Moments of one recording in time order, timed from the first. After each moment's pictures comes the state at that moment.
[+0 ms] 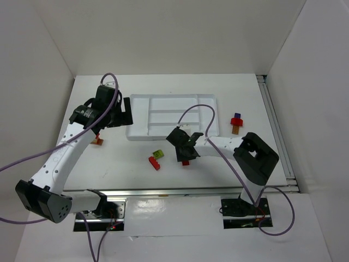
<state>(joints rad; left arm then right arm) -0.34 1.25 1.36 -0.95 -0.25 -0.41 0.89 1.72 1.00 -0.47 0.30 0.68</state>
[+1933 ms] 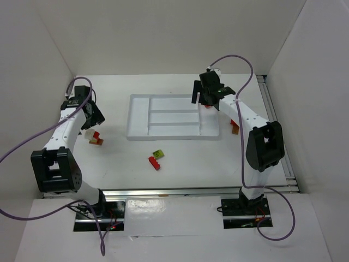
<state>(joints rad) 0.12 1.51 1.26 -0.85 -0.36 -0.50 0.39 1.80 1.53 -0.48 0.30 0.40</state>
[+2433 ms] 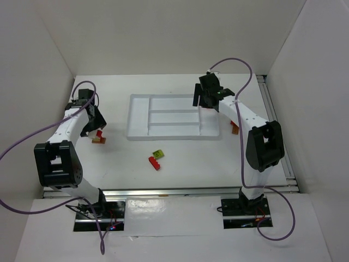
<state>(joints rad) 0.12 1.57 1.22 -0.79 -0.31 -0.47 0.39 1.80 1.50 -0.49 0.30 0.41</state>
